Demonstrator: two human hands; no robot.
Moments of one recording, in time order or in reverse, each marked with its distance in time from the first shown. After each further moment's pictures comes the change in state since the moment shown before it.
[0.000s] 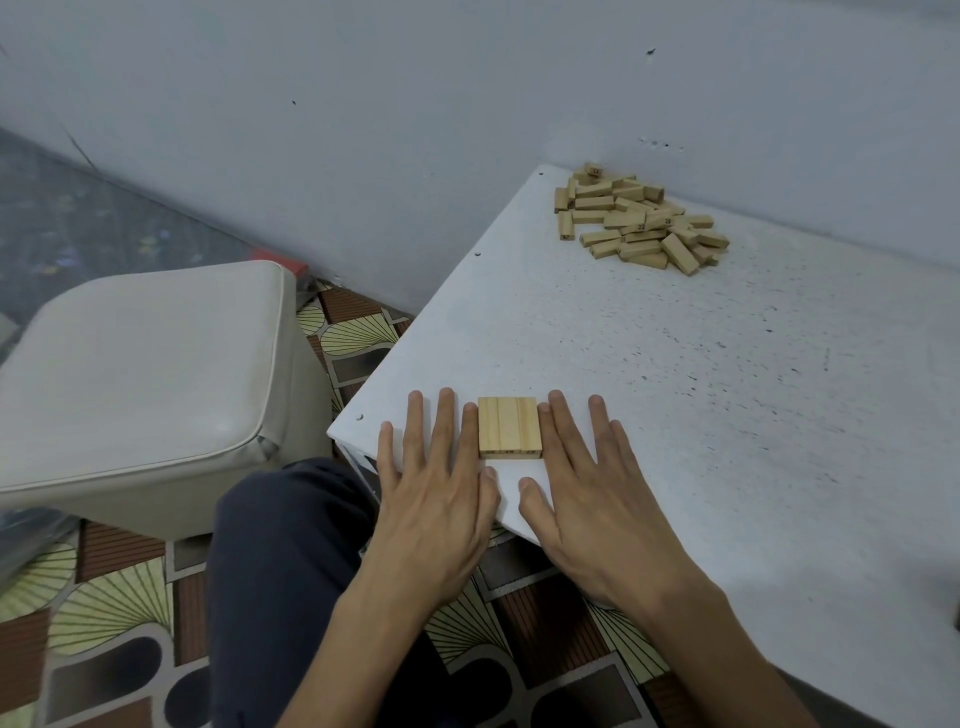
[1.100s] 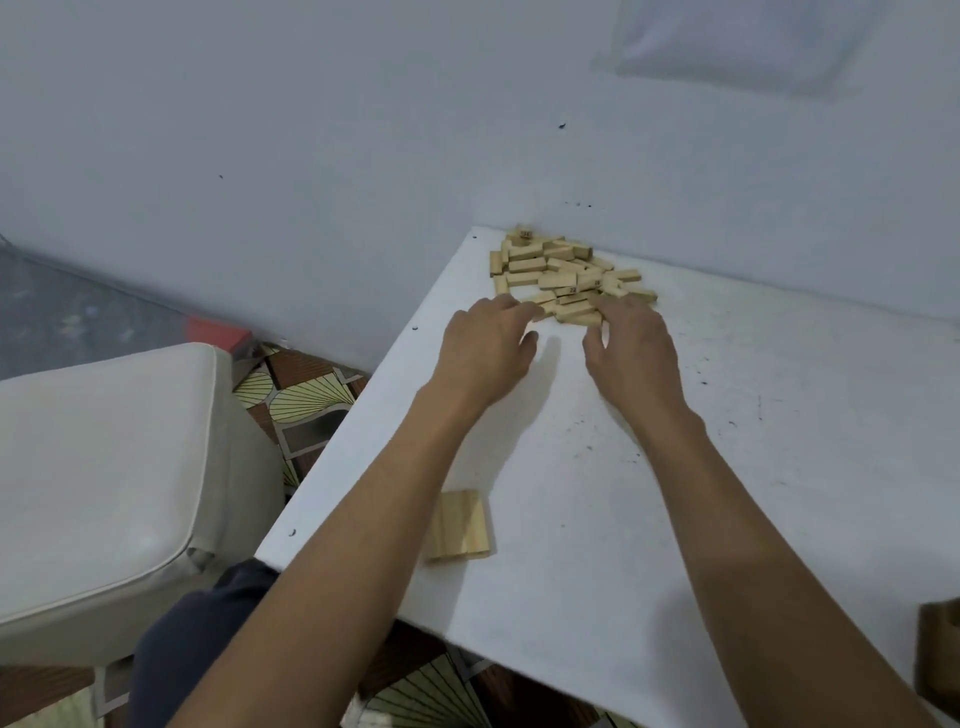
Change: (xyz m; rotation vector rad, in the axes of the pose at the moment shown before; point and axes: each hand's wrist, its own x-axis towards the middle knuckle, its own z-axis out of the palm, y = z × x) left_hand 0.243 0.038 -0.027 -0.276 0.059 0.177; right_hand 0.143 0.122 -0.081 0.162 0.570 0.369
